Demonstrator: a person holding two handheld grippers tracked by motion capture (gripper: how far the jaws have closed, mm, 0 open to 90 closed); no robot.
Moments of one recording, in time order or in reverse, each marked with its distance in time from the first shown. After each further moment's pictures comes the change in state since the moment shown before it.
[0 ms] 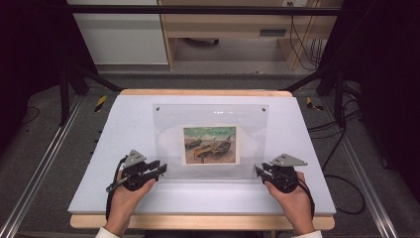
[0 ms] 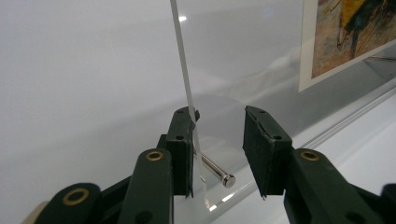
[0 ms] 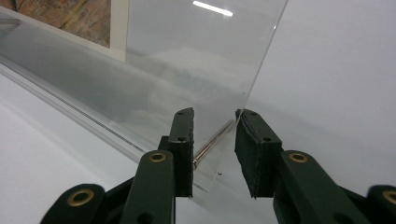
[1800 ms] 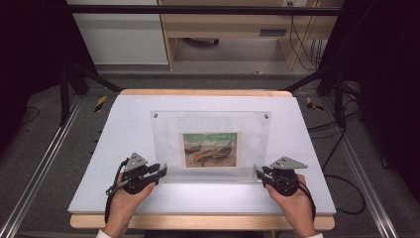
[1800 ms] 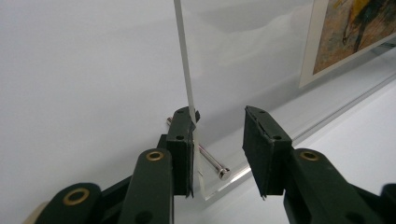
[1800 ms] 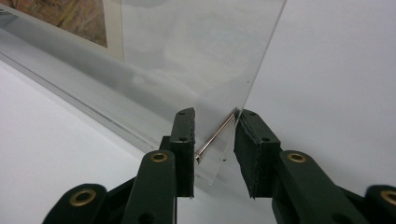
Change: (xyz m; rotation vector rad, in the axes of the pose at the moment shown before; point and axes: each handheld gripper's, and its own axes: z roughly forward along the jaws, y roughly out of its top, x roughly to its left) left arm -0.006 -0.005 -0.003 0.025 0.009 0.032; right arm 0.003 -0.006 -0.003 0.023 0.005 -0.004
